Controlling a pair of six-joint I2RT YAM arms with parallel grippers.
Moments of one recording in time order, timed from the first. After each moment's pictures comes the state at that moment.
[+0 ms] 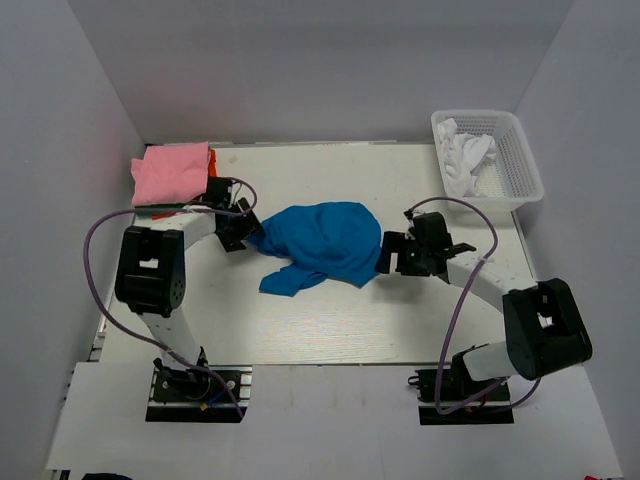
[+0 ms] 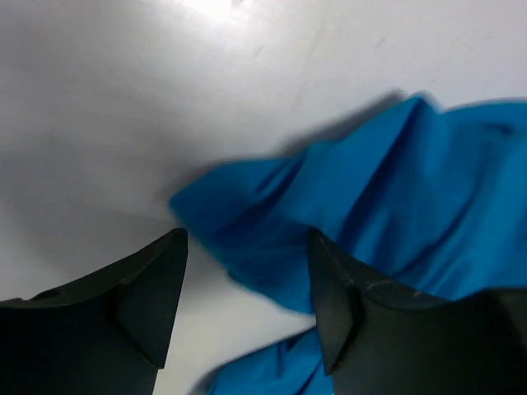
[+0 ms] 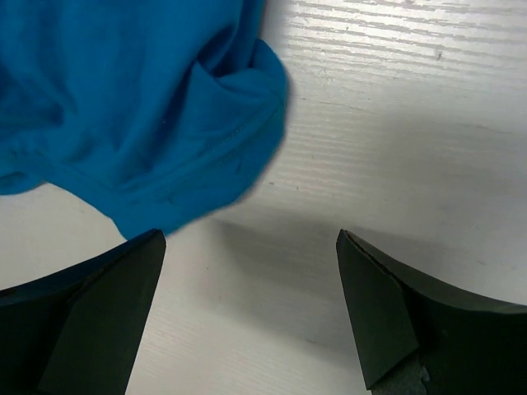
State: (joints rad) left arm -0.13 1.79 1.09 -0.35 0.15 -0.64; right arm 0.36 1.38 0.68 -0.21 -0.20 0.36
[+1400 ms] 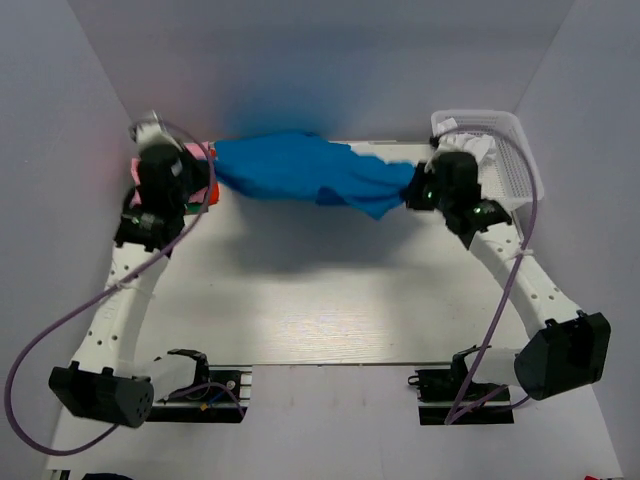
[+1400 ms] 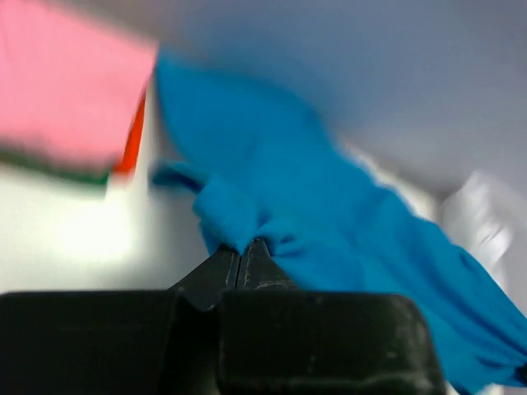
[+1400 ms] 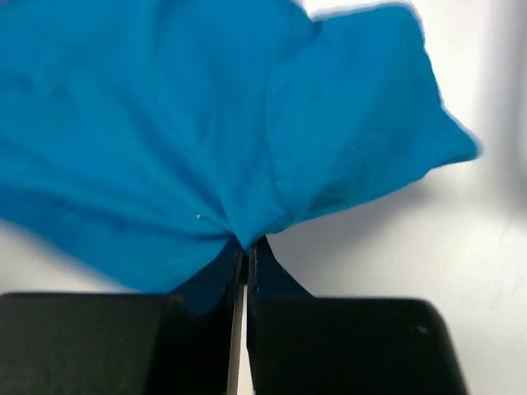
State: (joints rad) left arm -0.18 1.17 1.41 -0.44 -0.23 -0.54; right arm 0.33 1.29 1.24 -0.39 -0.05 0.29
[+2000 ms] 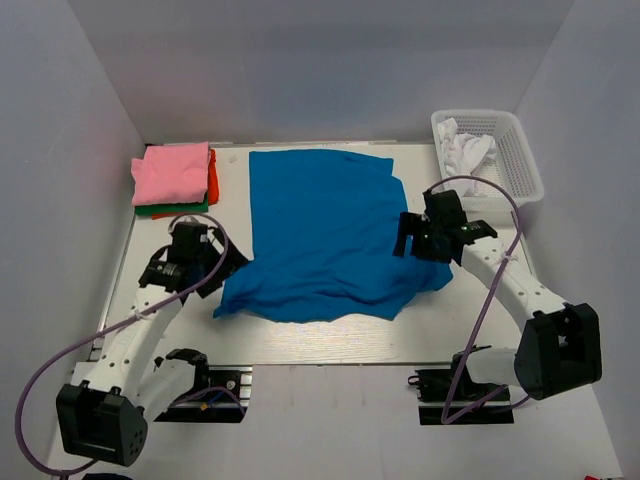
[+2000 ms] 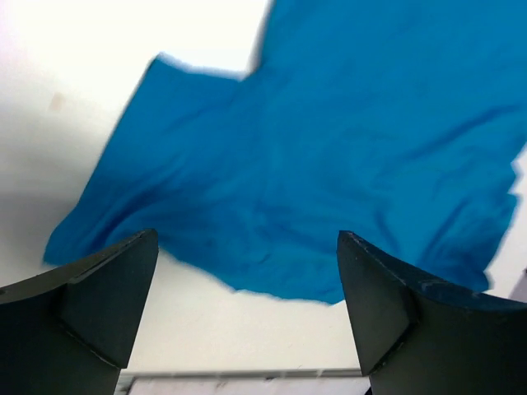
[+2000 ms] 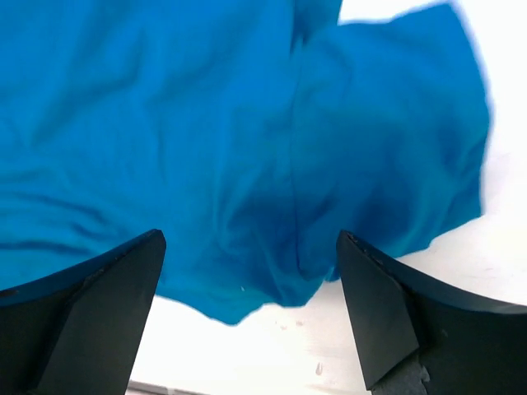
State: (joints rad) left arm -0.20 0.93 0.72 -0.70 0.01 -0.82; right arm 0.33 1.29 0.92 -0.61 -0.02 0.38
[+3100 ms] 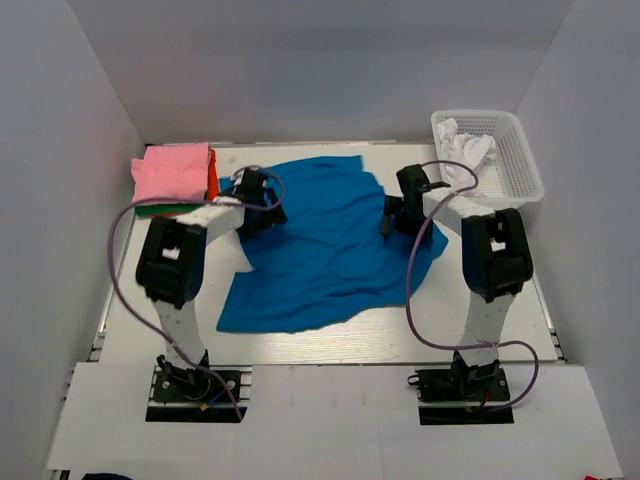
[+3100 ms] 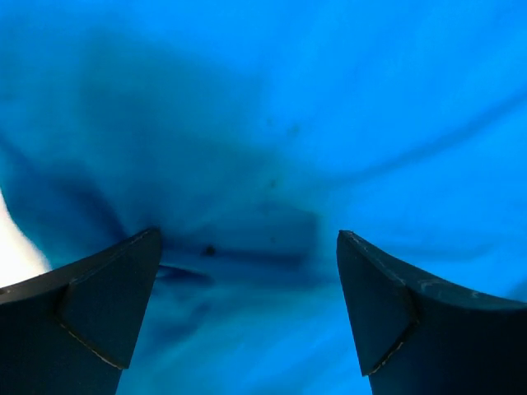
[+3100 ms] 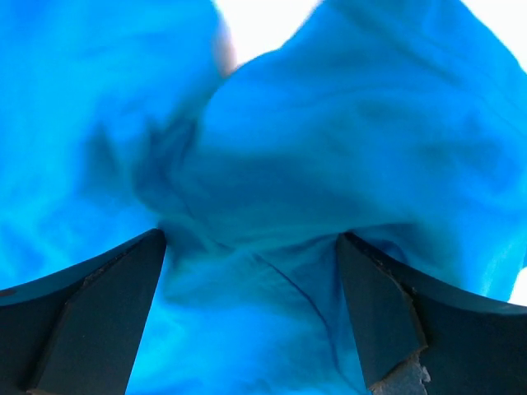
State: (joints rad) left arm -0.32 1.97 1.32 -0.37 -0.10 -0.67; right arm 0.29 1.92 1.29 -0.59 0.05 0.40
